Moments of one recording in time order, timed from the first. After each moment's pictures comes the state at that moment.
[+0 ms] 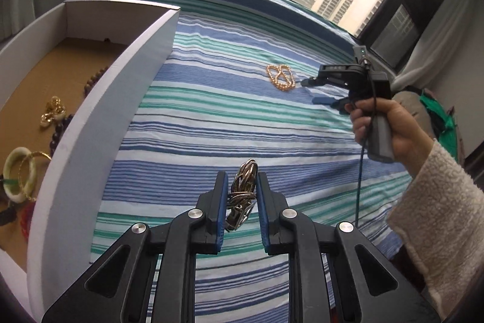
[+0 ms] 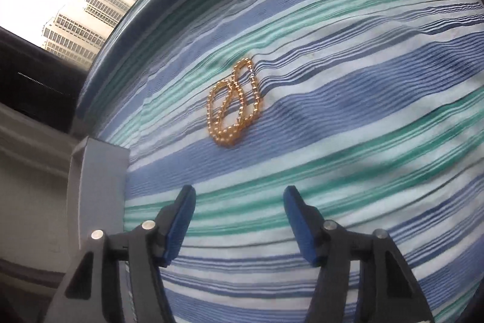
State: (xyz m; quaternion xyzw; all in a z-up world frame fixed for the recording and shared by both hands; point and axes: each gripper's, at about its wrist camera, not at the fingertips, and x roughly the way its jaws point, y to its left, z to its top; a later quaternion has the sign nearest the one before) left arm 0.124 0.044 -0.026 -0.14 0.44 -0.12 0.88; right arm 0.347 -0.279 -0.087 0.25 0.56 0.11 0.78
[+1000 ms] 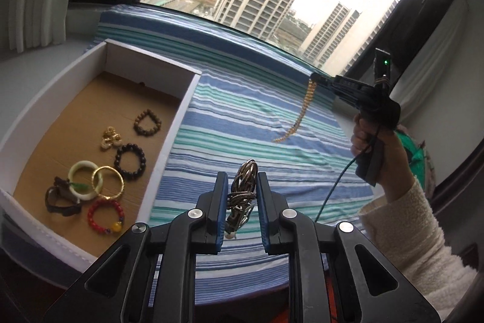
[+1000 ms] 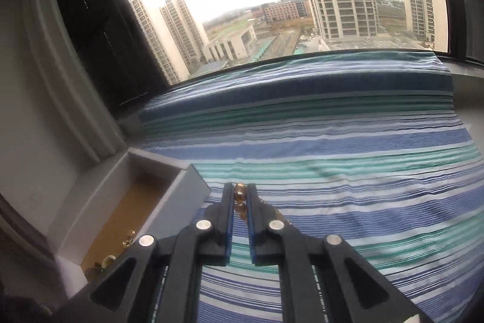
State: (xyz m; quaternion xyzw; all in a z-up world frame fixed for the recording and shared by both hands) left arm 0.039 0.138 0.103 -0.19 0.38 -0.11 0.90; right arm 0.269 -0.175 0.122 0.09 0.37 0.23 0.90
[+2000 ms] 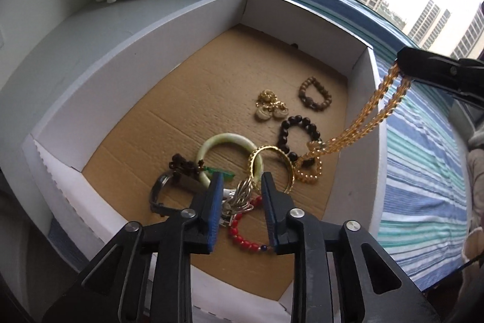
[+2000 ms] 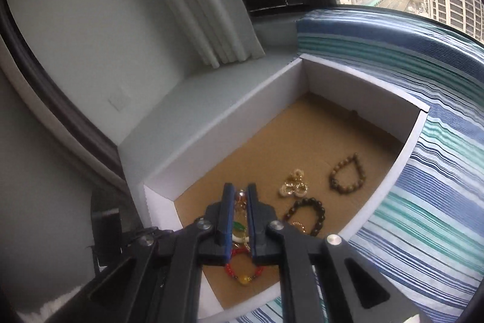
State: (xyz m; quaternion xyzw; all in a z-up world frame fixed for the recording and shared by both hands) left arm 0.086 0.254 -0.039 -0.16 0.47 0.11 0.86; right arm 0.173 0.123 0.081 -0.02 0.47 0.46 0.76
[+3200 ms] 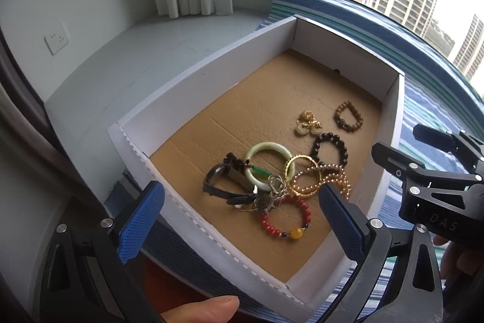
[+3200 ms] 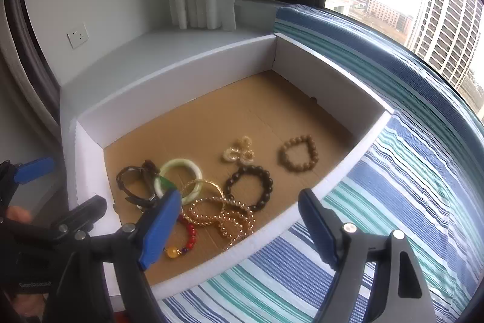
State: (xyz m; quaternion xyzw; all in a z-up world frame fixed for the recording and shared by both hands) left arm 0.048 0.238 0.009 -0.14 0.45 0.25 0.85; right arm 0.140 0.121 0.044 -0.18 0.43 0.38 0.80
